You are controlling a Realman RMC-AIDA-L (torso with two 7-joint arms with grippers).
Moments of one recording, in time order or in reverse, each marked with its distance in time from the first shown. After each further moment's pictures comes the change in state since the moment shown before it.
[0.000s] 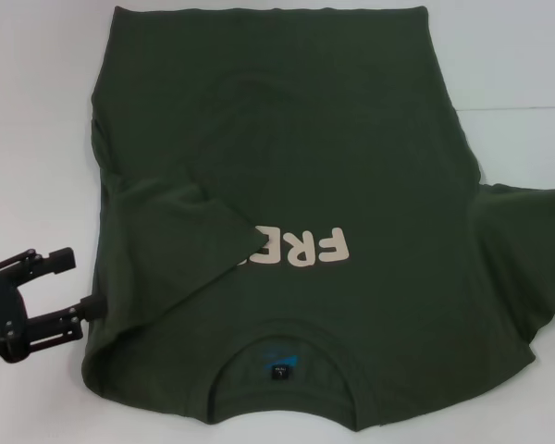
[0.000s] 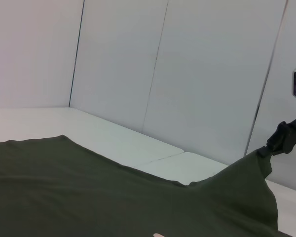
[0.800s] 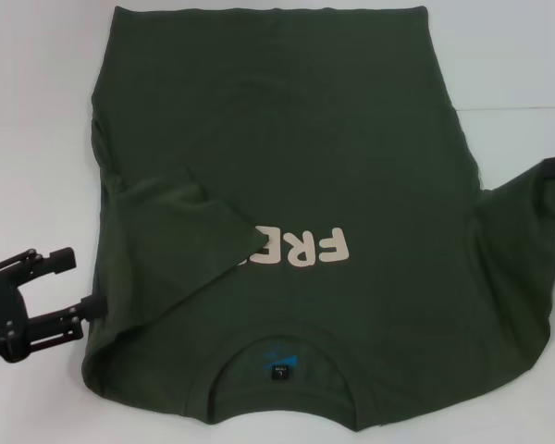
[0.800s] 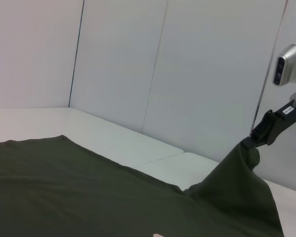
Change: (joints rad) left arm 0.000 0.000 0.001 0.000 -0.001 0.000 -0.002; right arm 0.112 0.043 -0.072 0.011 0.035 -0.024 -0.003
